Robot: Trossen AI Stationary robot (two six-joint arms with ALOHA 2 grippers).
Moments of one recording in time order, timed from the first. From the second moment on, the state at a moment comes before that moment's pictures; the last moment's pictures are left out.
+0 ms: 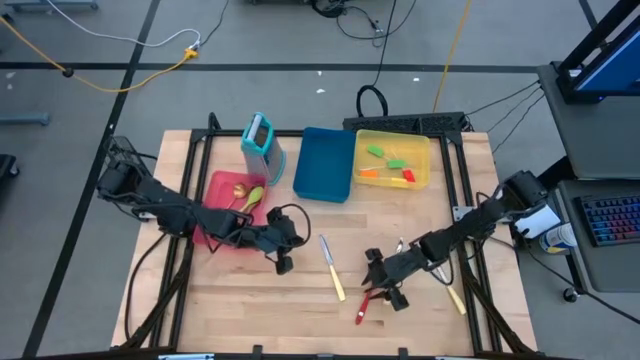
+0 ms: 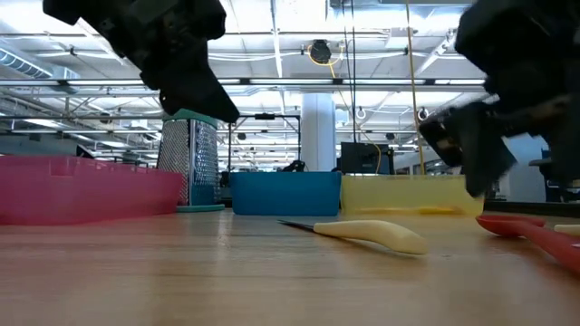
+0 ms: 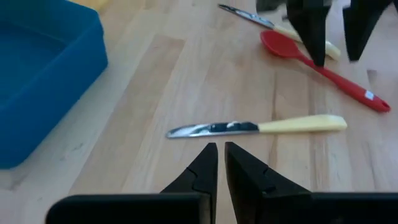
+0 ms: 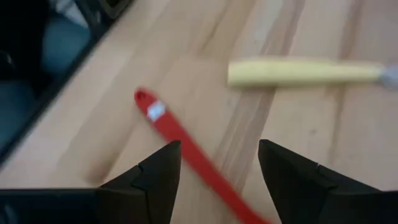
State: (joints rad) left arm -0.30 1.46 0.79 -0.03 -0.33 -0.43; right arm 0.49 1.58 0.59 0.30 -0.07 0.17
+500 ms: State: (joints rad) left arm -0.24 1.46 0.79 0.00 -0.33 -0.49; right arm 0.49 1.69 0.59 0.30 -0.06 -0.10
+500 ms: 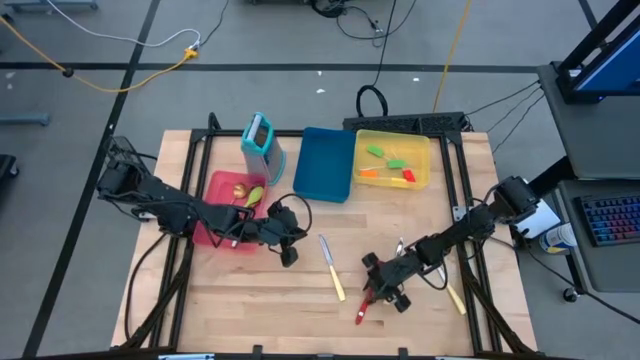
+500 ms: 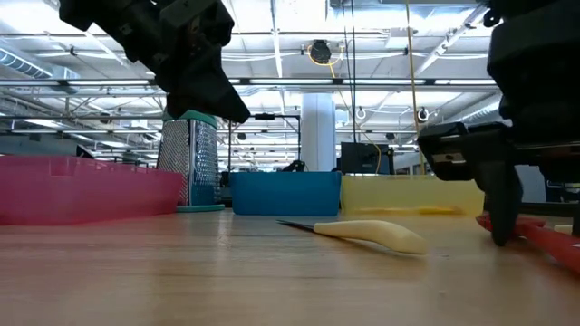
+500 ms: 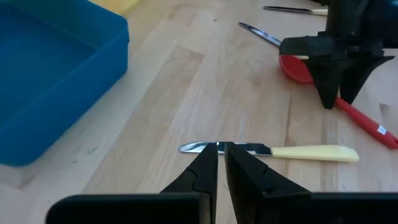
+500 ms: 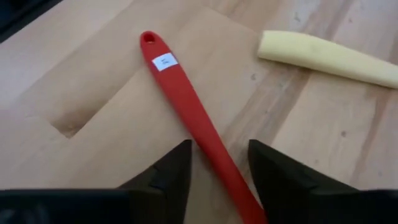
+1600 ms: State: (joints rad) left arm -0.24 1.46 0.79 0.29 -0.20 -0.31; right arm 0.33 1.46 0.59 0.32 0.18 -0.34
